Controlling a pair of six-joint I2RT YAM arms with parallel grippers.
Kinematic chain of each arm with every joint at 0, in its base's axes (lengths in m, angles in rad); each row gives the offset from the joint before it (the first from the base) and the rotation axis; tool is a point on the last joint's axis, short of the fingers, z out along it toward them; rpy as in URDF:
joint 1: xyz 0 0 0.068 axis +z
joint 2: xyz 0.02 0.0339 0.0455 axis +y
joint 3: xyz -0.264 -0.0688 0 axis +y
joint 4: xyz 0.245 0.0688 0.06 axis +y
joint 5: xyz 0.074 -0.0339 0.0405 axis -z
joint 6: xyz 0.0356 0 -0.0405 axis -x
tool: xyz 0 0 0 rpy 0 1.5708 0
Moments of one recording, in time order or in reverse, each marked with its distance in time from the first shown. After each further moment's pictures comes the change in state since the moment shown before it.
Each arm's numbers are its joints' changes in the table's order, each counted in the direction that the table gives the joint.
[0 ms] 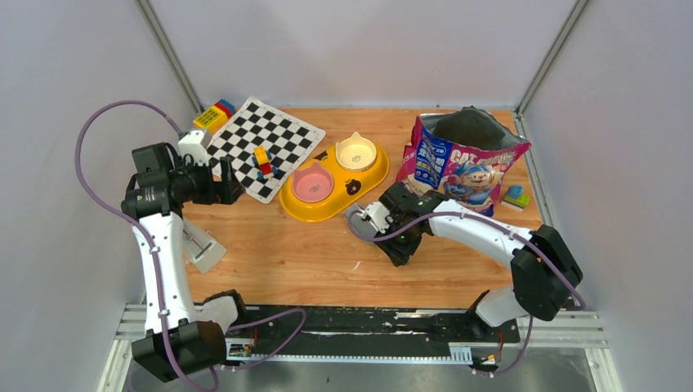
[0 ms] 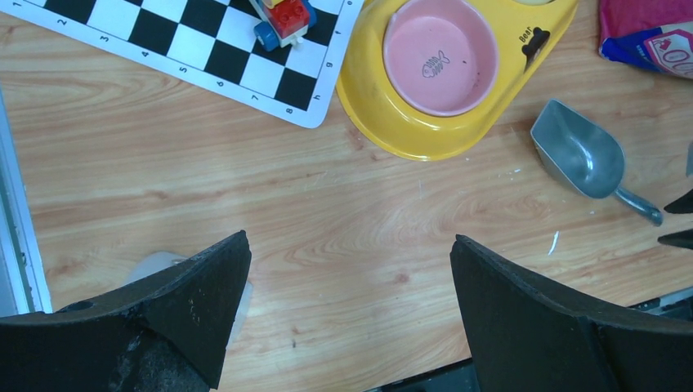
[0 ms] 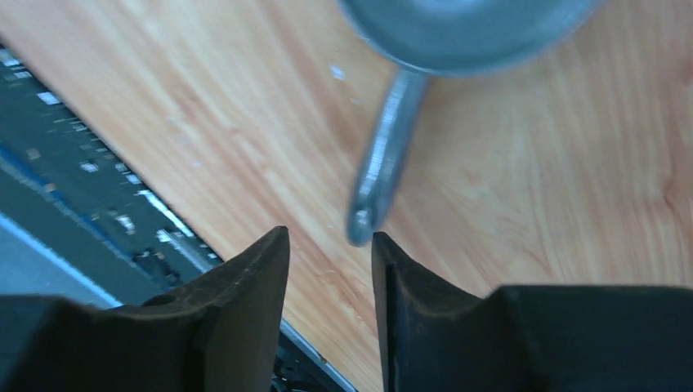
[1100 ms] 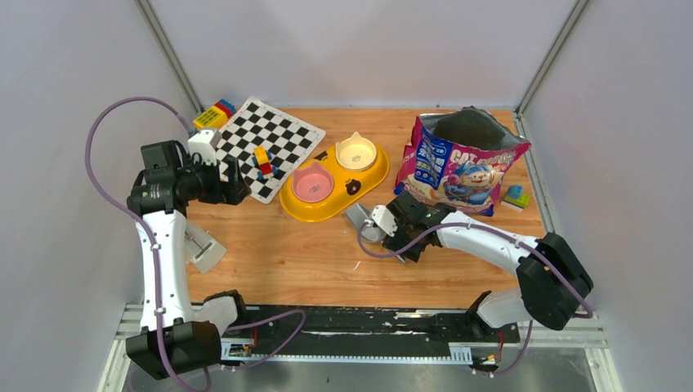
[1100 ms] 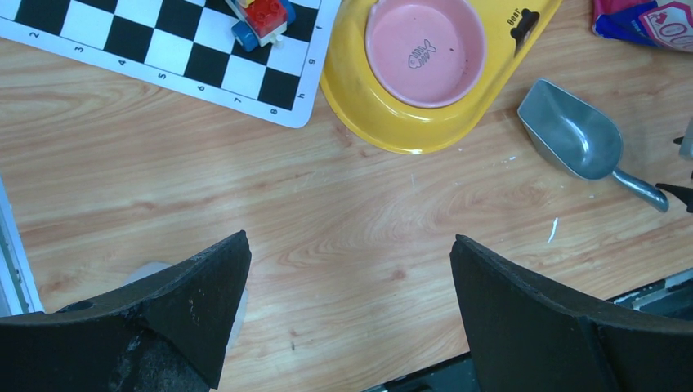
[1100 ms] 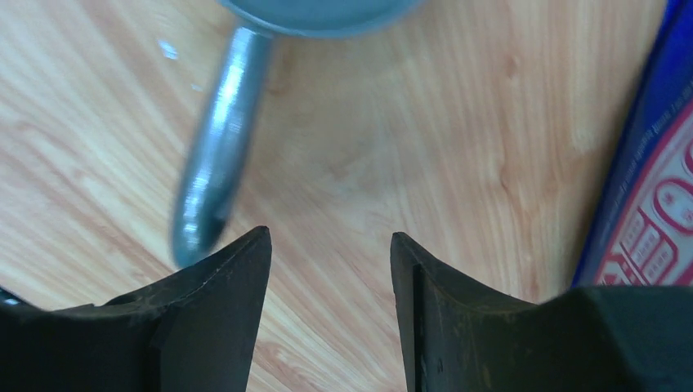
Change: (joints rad) left arm -0.067 0.013 -0.001 -0.001 -0.022 -0.011; right arm -0.007 -0.076 0.143 -0.183 0.254 0.218
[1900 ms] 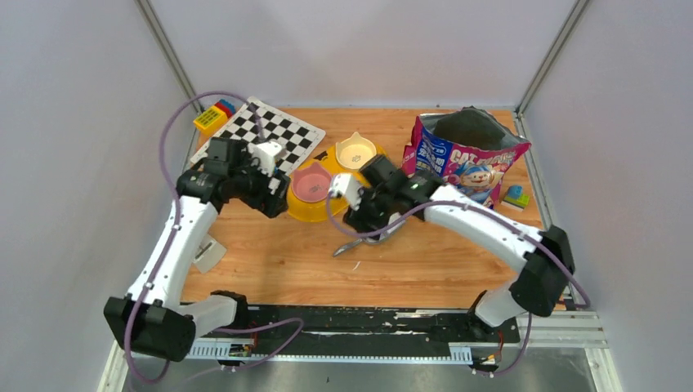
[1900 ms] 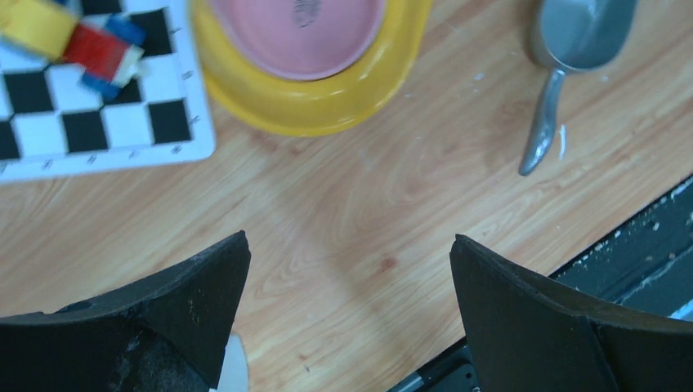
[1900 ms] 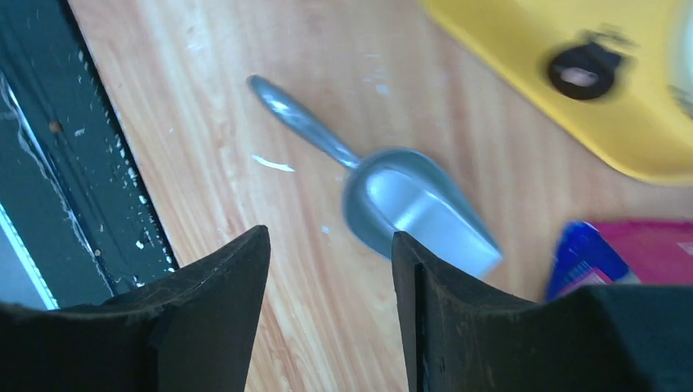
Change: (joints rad) left arm -0.385 0.073 0.050 -0.043 -0.146 -0.082; right arm 0.185 0.155 -0.488 0.146 -0.296 -0.050
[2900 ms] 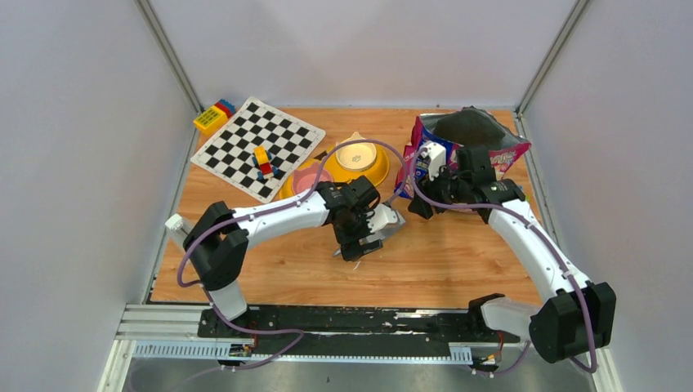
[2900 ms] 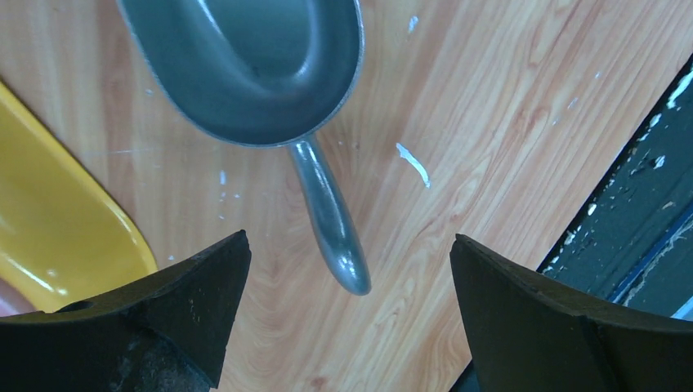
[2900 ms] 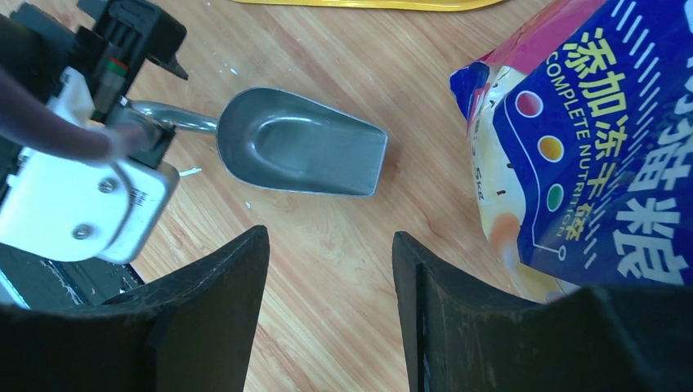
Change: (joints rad) left arm -0.810 0.595 -0.114 -0.150 -0.222 -0.023; right arm -0.645 -0.358 0.303 -0.169 -0.295 -0.122
